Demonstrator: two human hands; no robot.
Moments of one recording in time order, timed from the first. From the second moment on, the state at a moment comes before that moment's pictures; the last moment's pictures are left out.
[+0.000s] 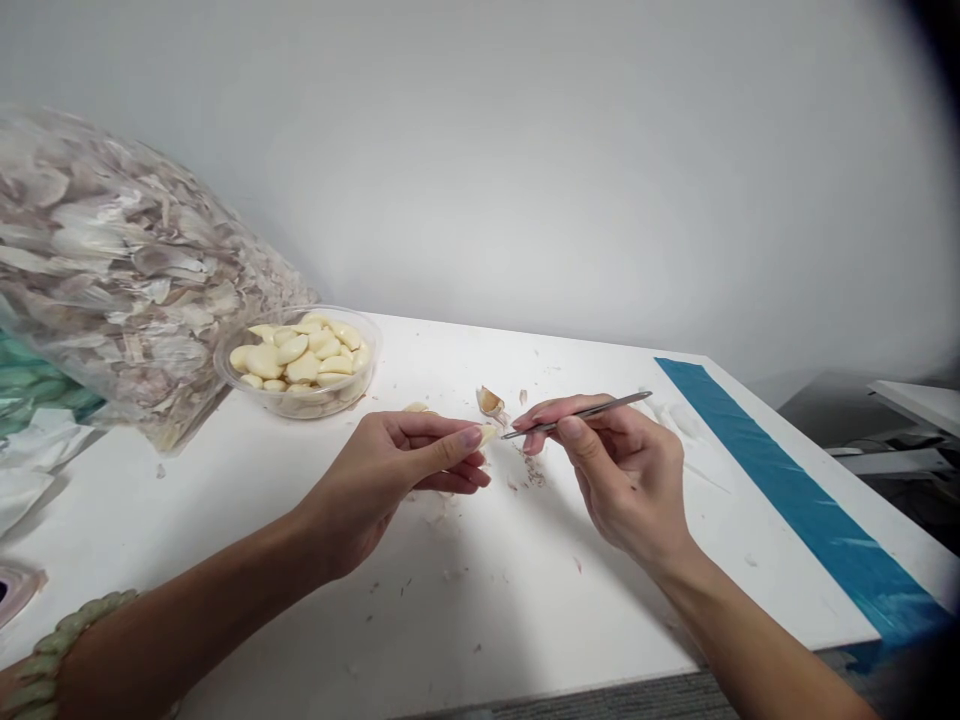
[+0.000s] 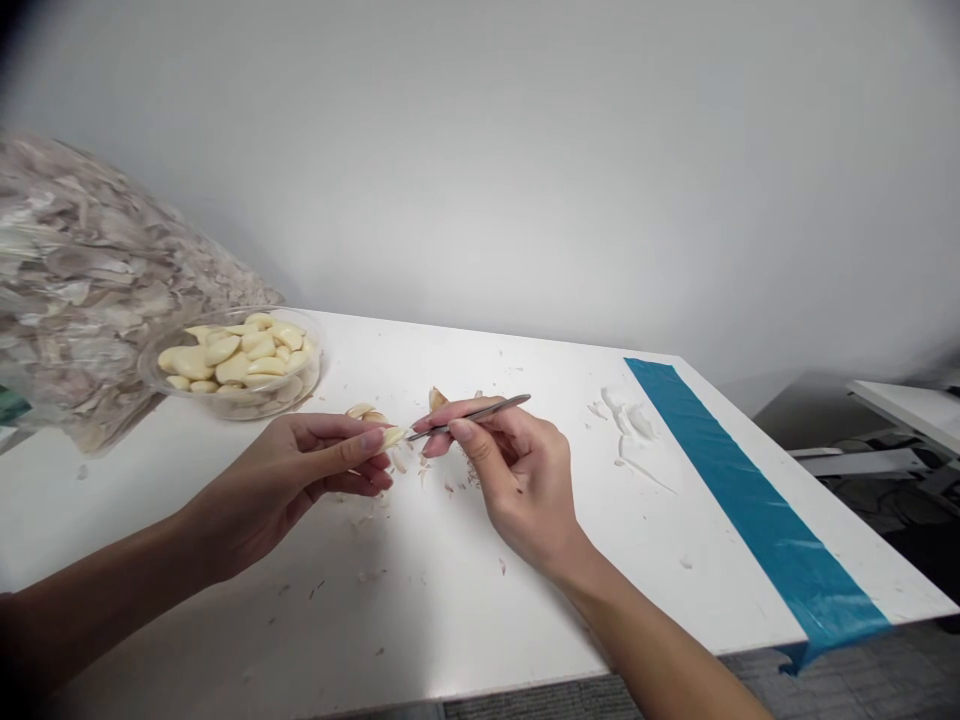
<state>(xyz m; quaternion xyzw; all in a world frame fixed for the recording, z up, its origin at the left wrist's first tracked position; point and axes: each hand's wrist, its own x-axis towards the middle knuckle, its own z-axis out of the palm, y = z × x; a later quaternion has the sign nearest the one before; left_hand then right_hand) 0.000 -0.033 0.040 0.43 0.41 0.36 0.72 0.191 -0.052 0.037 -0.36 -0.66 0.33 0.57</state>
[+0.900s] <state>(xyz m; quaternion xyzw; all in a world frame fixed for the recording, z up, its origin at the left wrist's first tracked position) 0.001 -0.034 0.040 0.48 0.41 0.40 0.67 0.195 -0.053 0.042 -0.32 -0.77 0.20 0.52</state>
